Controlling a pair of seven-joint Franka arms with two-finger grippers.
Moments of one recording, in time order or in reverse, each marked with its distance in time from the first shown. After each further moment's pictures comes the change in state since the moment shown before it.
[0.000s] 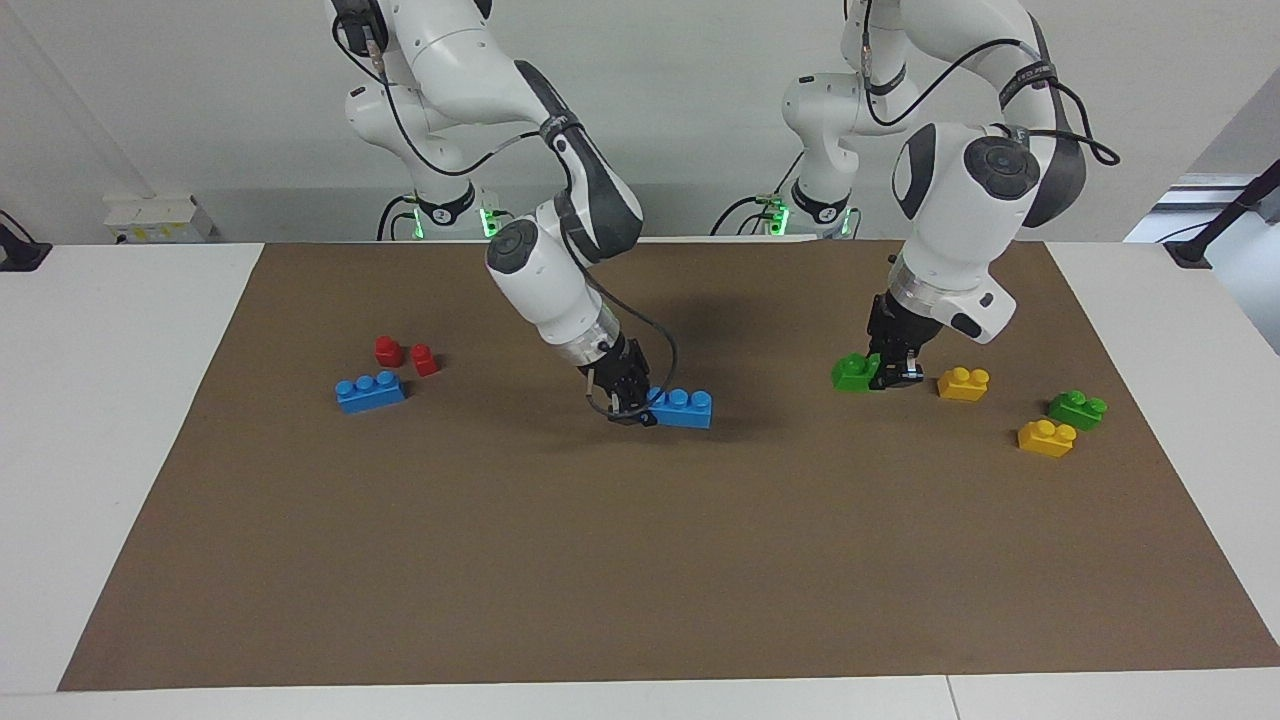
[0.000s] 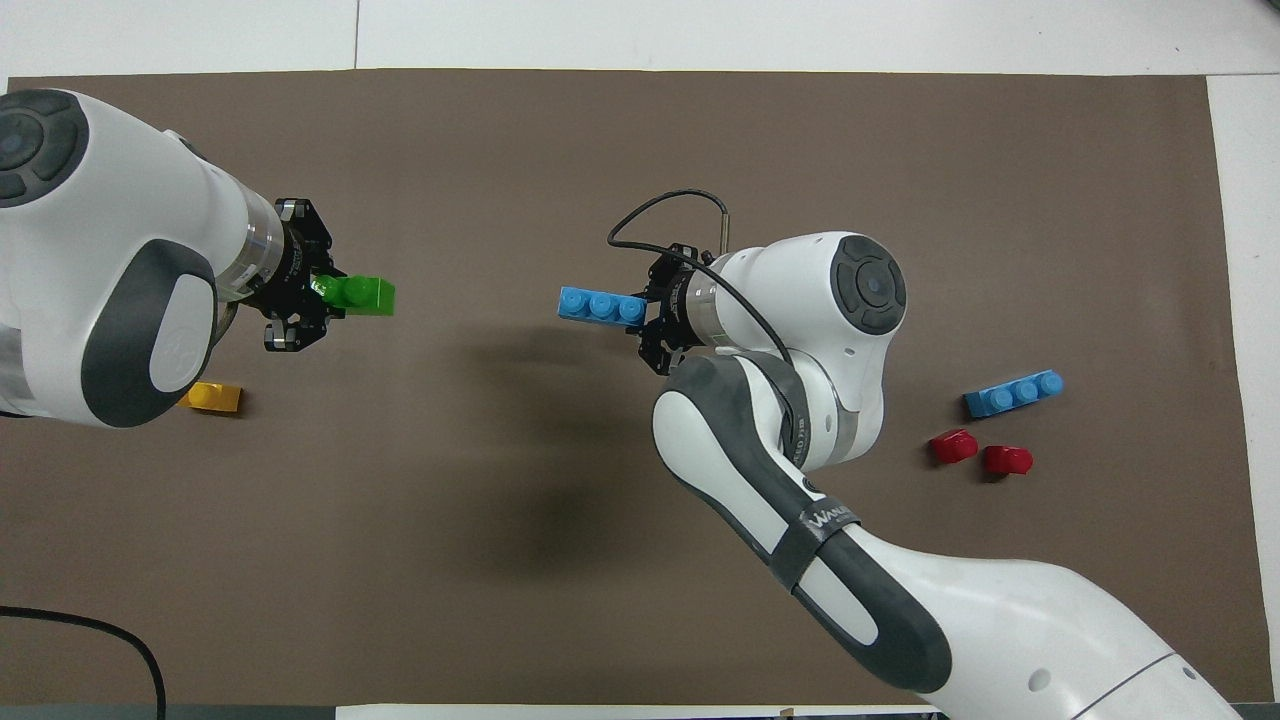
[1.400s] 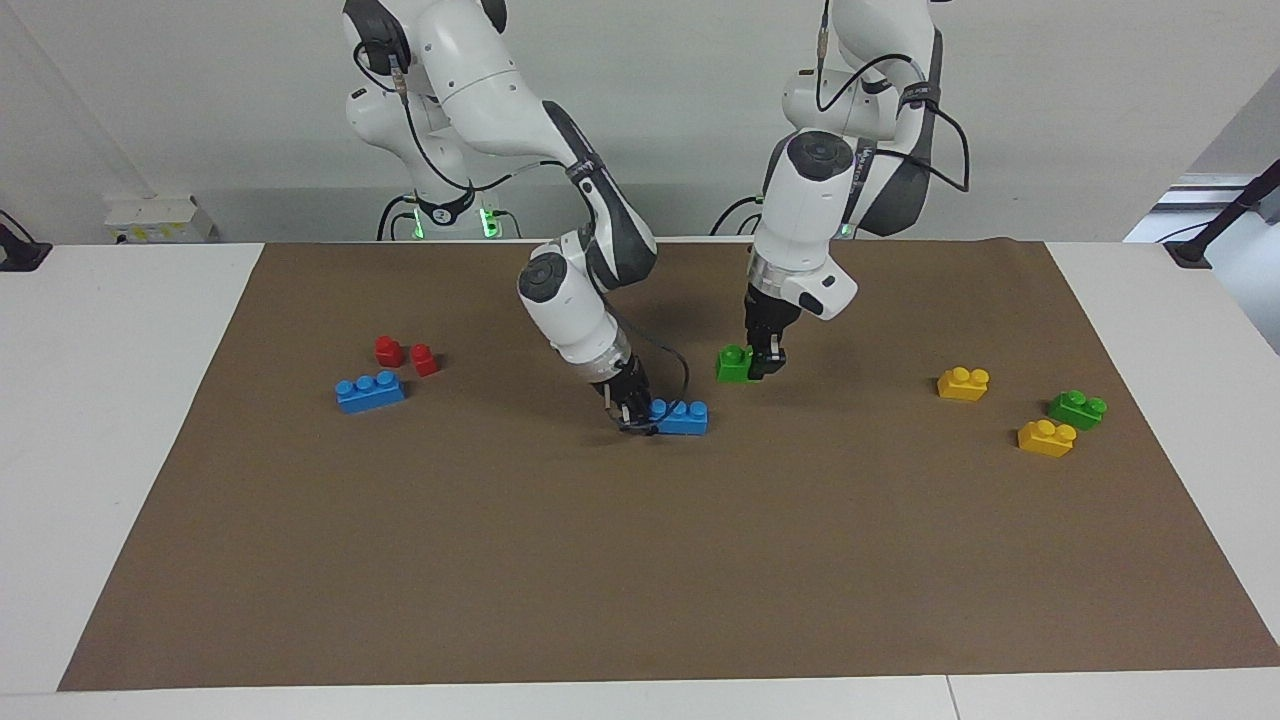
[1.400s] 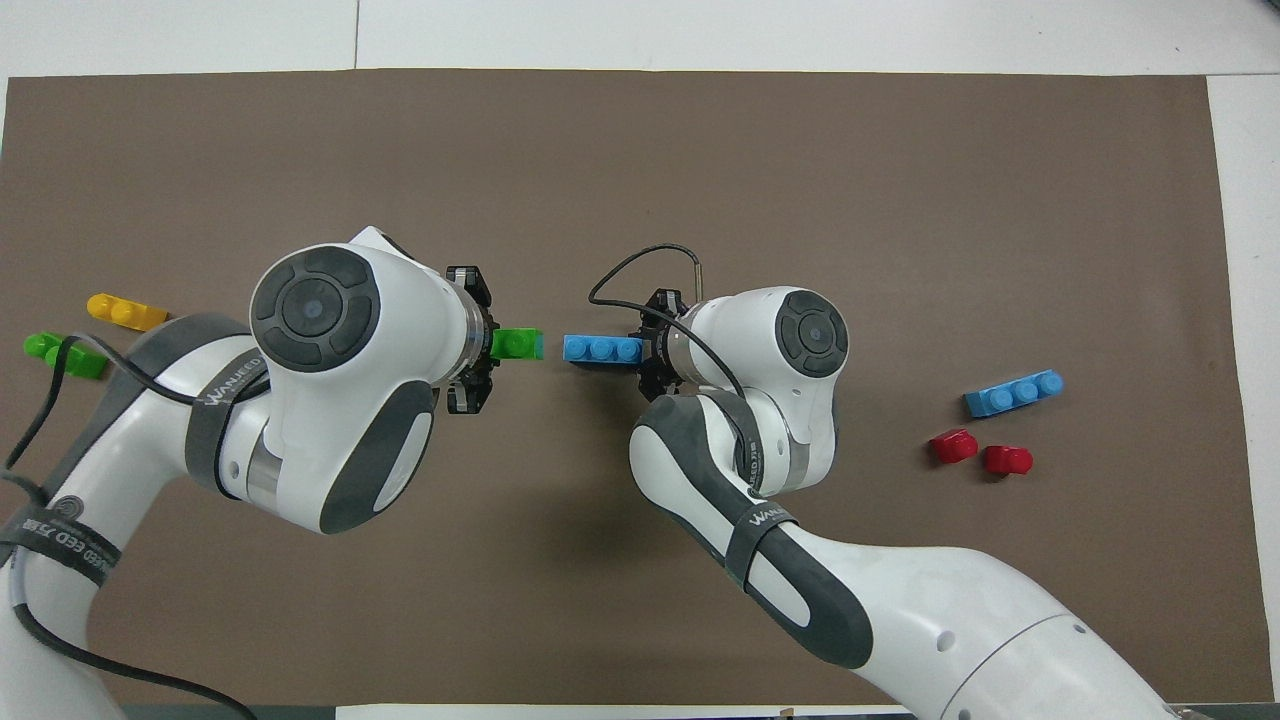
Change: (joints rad) left arm -0.308 -0.017 0.000 -0.232 0.026 0.340 -0.366; right arm 0.050 0.070 -0.008 -0.097 0.061 0.135 -0.175
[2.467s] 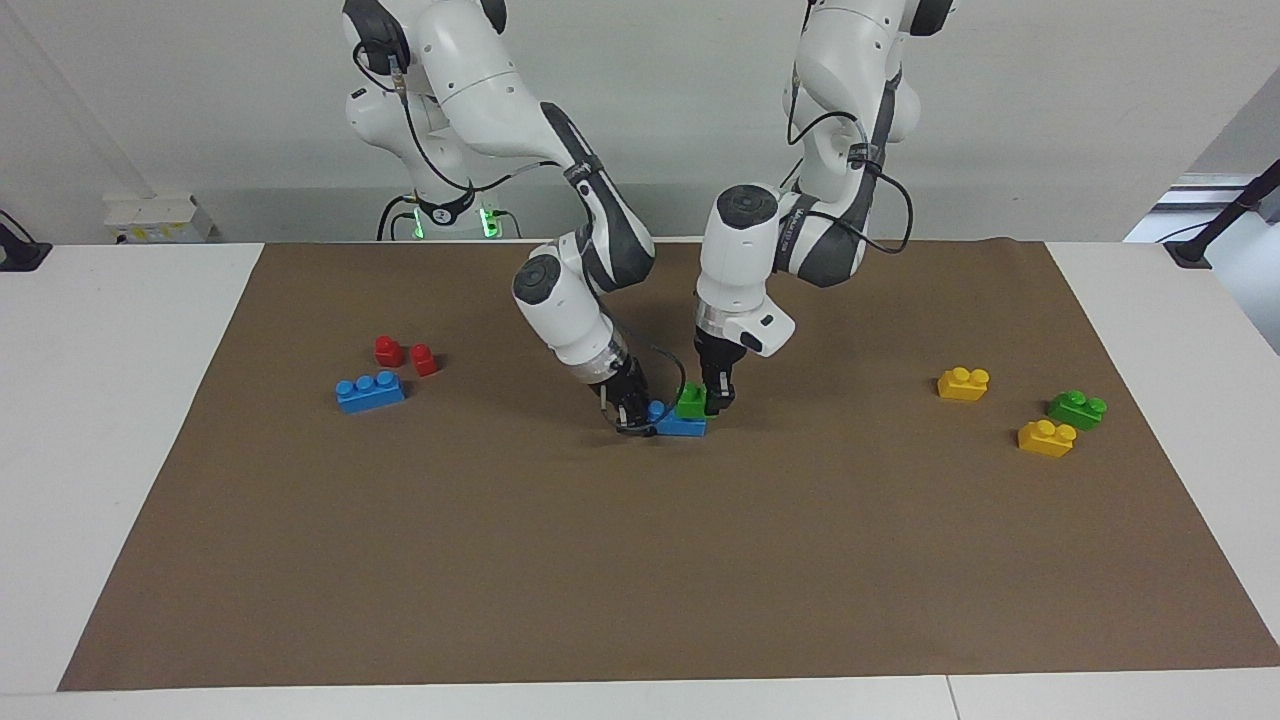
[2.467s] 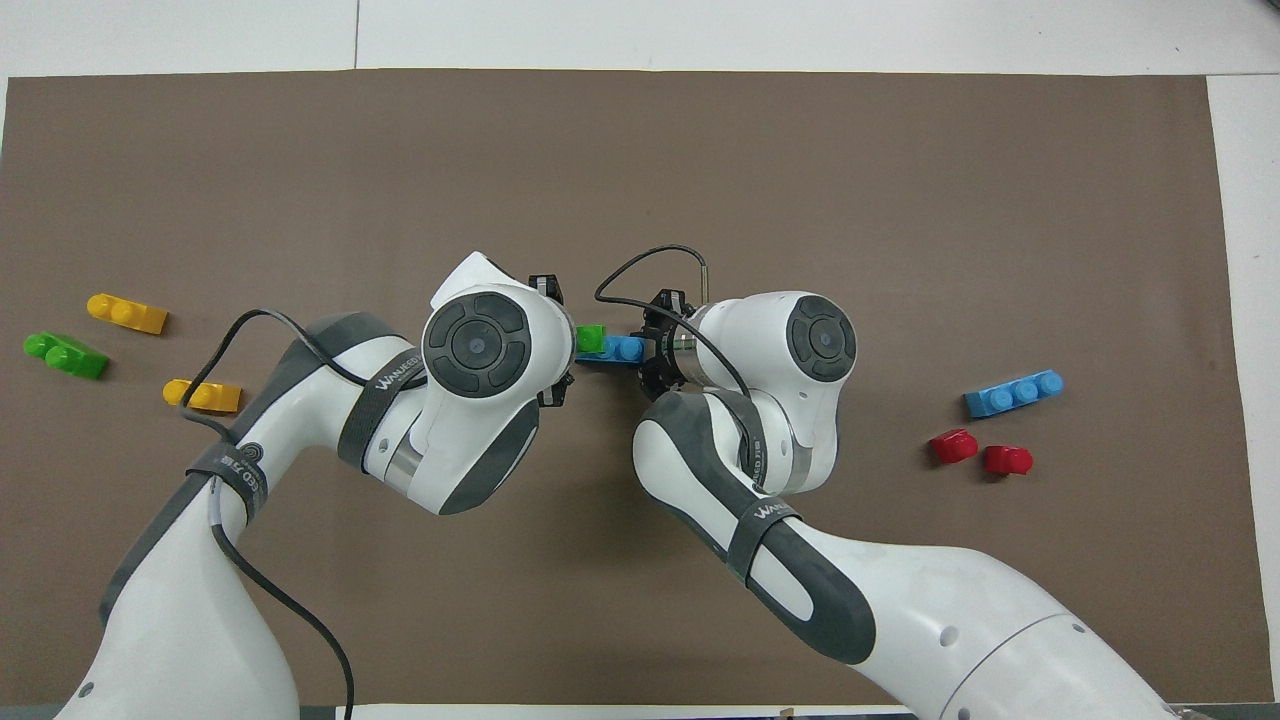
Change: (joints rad) left arm -0.040 0.138 0.000 0.048 0.085 0.111 -0.097; right arm -0.001 0.000 -0.002 -0.001 0.005 0.006 0.000
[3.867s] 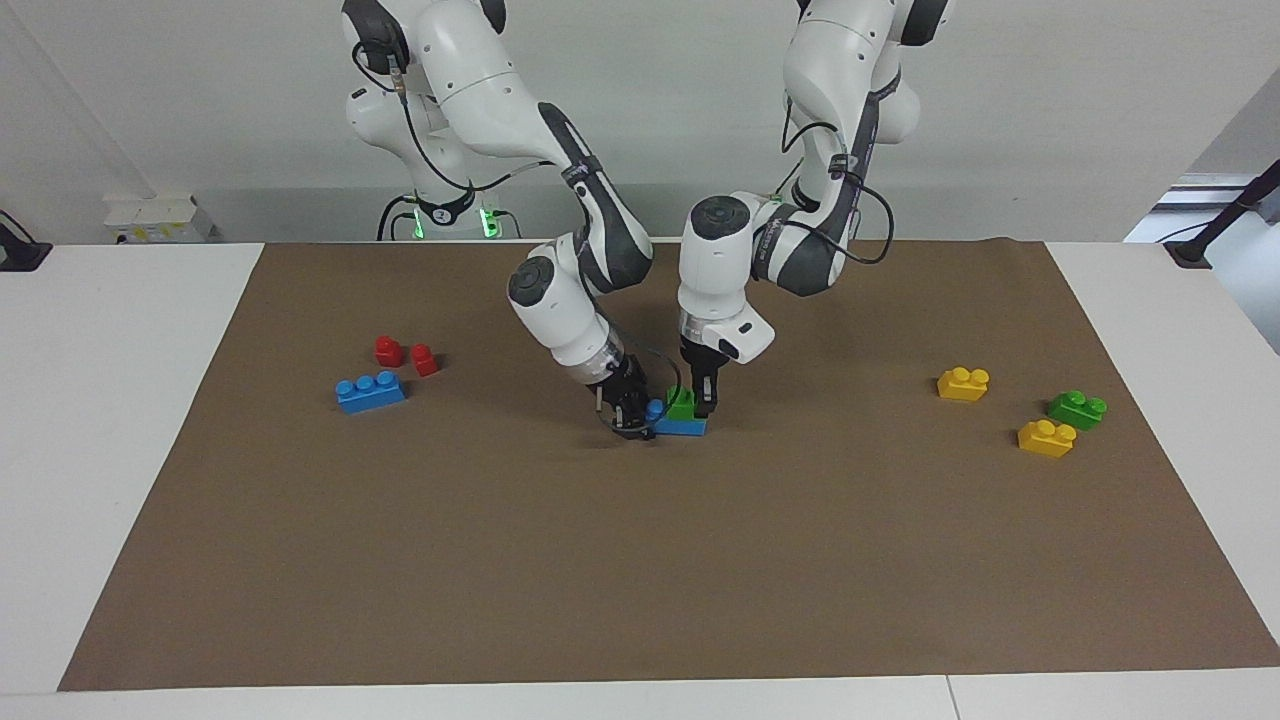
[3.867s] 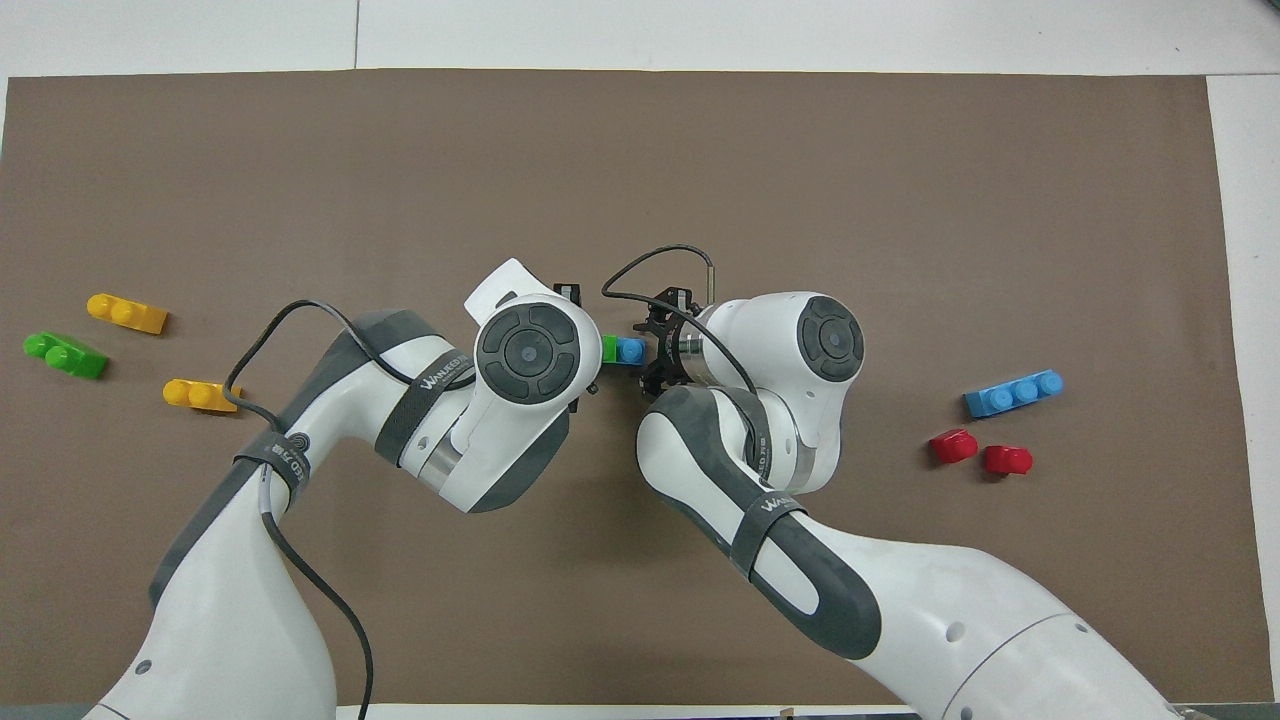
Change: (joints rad) left arm -0.038 0.046 0.005 0.027 0.069 -0.020 -0.004; right arm -0.003 -0.003 -0.001 -0.007 0.052 0.001 -0.015
